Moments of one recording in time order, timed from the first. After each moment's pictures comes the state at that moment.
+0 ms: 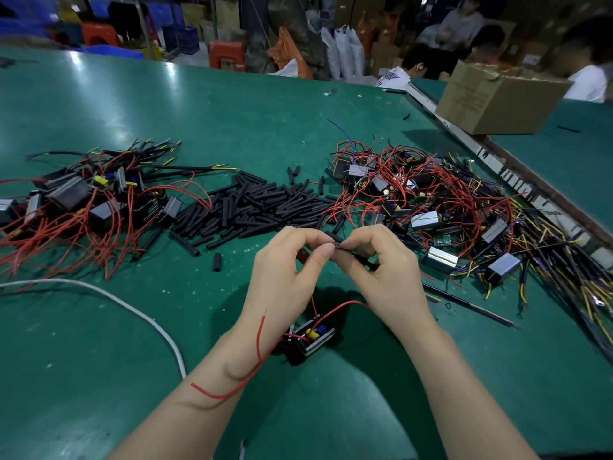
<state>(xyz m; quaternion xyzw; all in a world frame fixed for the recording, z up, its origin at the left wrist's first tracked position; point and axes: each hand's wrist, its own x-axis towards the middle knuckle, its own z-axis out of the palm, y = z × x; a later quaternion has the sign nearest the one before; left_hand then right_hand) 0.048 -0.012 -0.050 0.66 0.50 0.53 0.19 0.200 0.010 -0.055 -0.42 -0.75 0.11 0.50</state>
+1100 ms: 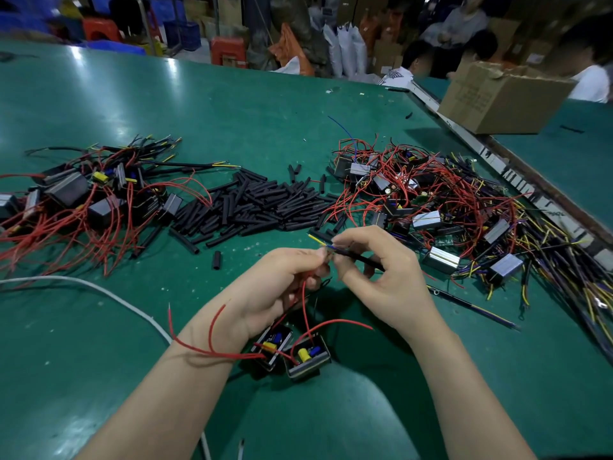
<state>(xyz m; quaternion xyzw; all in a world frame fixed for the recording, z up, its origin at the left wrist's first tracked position) 0.036 -0.006 -0.038 0.43 0.41 0.39 0.70 0.200 0.000 -0.046 -0.37 -0.79 0.14 0.47</state>
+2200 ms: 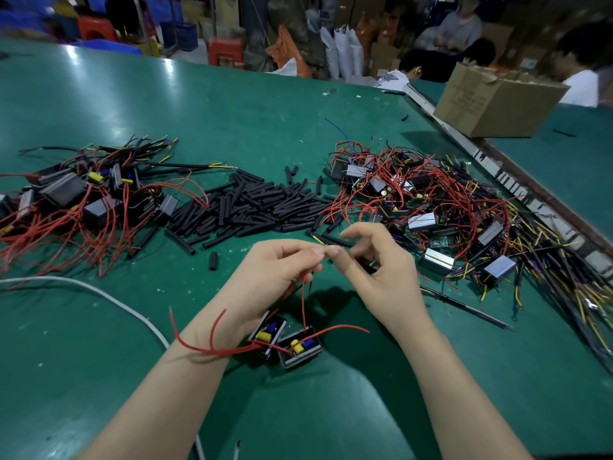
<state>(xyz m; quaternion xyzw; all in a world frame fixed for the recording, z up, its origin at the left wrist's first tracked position) 0.034 -0.007 -0.040 0.48 0.45 0.47 0.58 0.198 0.005 -0.054 -0.43 -0.73 0.17 0.50</state>
